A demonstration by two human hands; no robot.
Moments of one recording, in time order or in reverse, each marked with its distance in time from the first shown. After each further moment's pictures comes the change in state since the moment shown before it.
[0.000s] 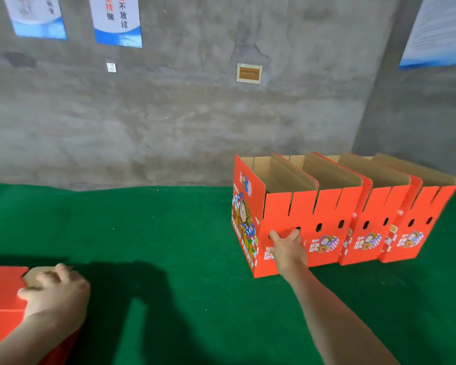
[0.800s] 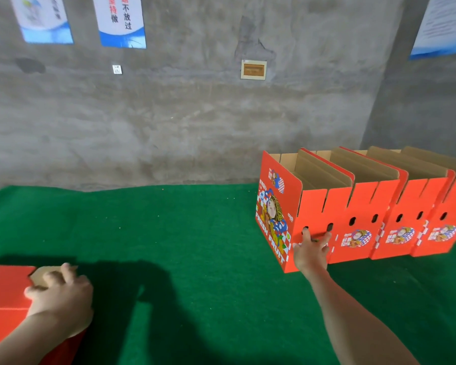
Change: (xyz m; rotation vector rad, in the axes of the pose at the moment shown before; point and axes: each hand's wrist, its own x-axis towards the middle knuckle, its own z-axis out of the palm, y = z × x) left_hand 0.009 0.000 0.008 -0.063 -0.030 0.018; right_hand -0.001 0.038 0.002 0.502 -0.024 0.317
